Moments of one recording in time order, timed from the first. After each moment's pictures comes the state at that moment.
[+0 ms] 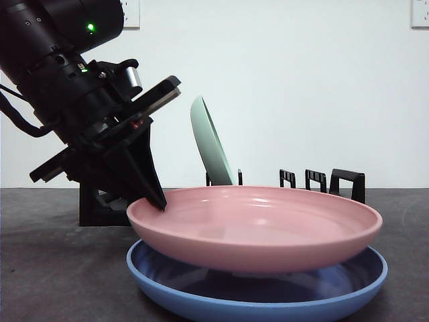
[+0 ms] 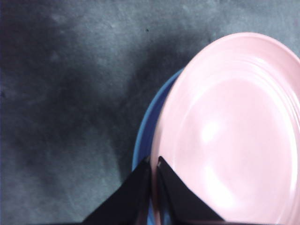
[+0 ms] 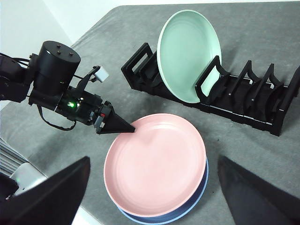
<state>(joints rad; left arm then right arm) -0.63 1.45 0.80 -0.23 0.26 -0.42 0.43 0.51 1.03 -0.96 -0.31 0.25</state>
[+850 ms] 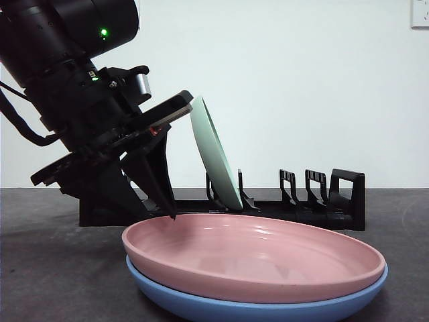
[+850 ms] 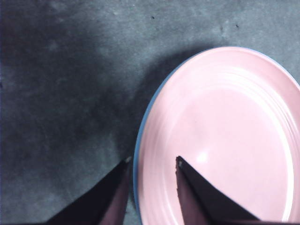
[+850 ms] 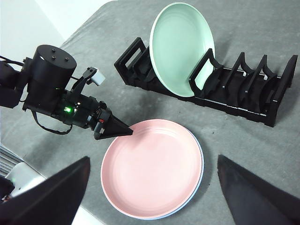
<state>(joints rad) -0.68 1.47 0.80 -0.24 0.16 -0.43 0.43 0.51 1.03 -0.99 -0.29 0.27</state>
